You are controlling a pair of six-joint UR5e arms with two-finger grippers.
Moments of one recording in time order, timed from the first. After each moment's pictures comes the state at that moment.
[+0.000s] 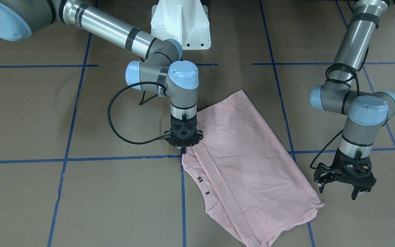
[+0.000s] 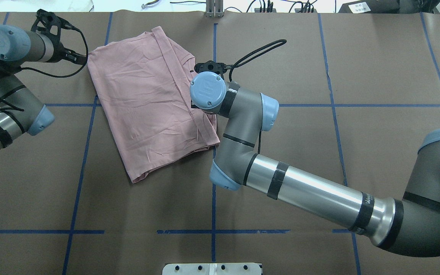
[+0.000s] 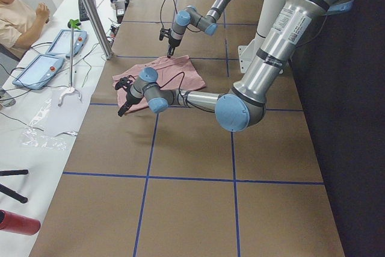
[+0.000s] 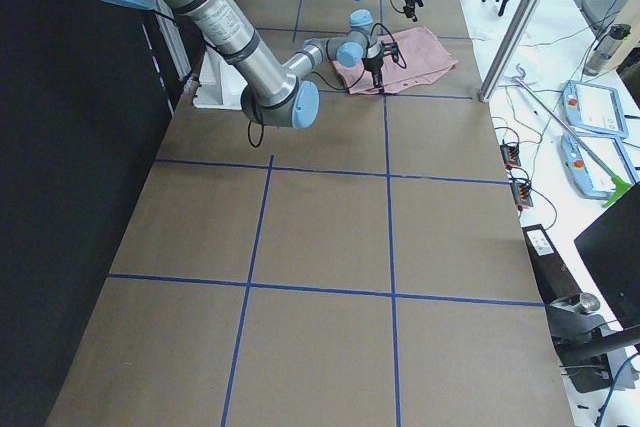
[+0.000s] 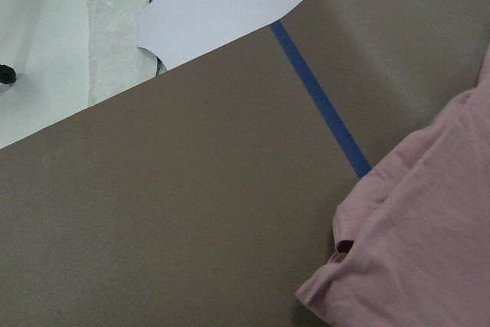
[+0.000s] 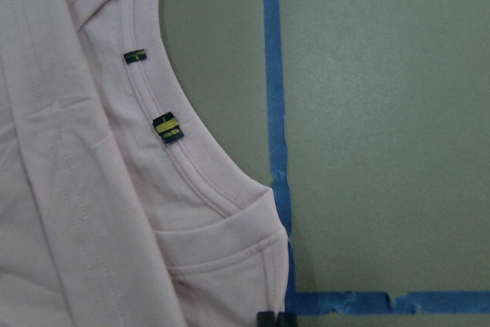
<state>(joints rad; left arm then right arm) -0.97 -2.09 -1.08 -2.45 -1.70 -0.52 0.52 -0.63 1.16 -1.27 1.58 1.21</state>
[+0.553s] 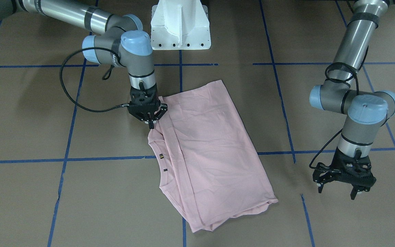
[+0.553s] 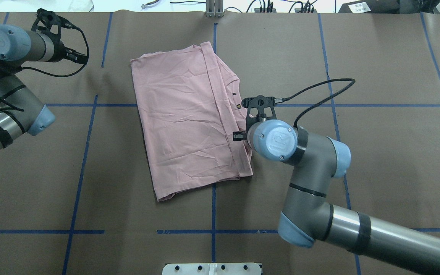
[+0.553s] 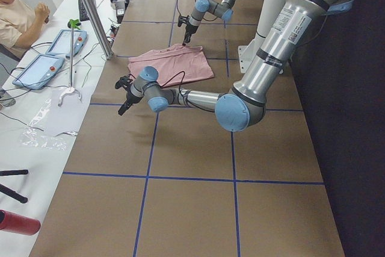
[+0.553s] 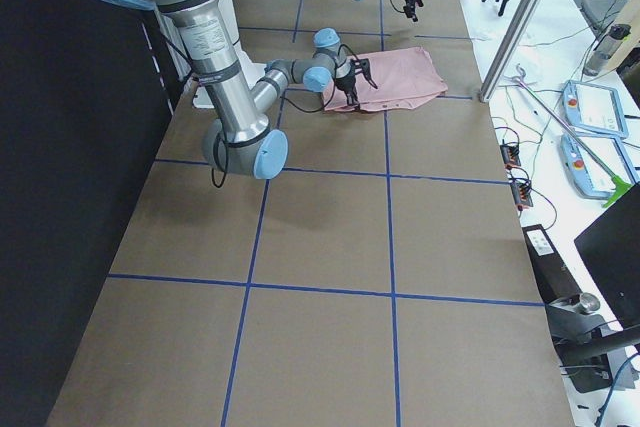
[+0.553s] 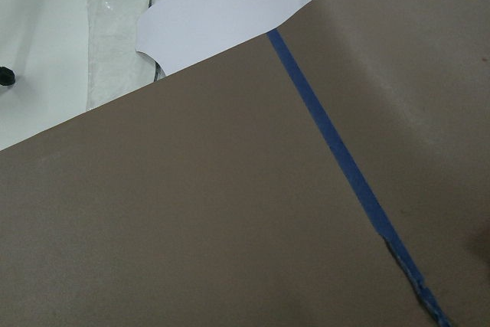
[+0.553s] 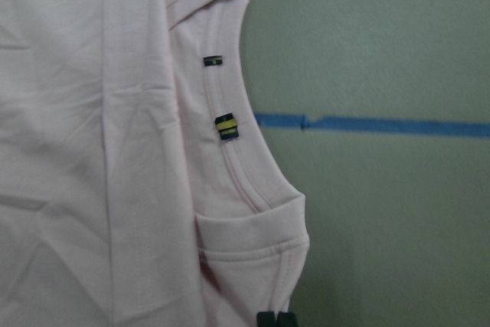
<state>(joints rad) -0.97 -2.09 -1.09 -2.45 -1.70 -0.54 0.40 -1.07 1.68 -1.30 1.45 1.22</state>
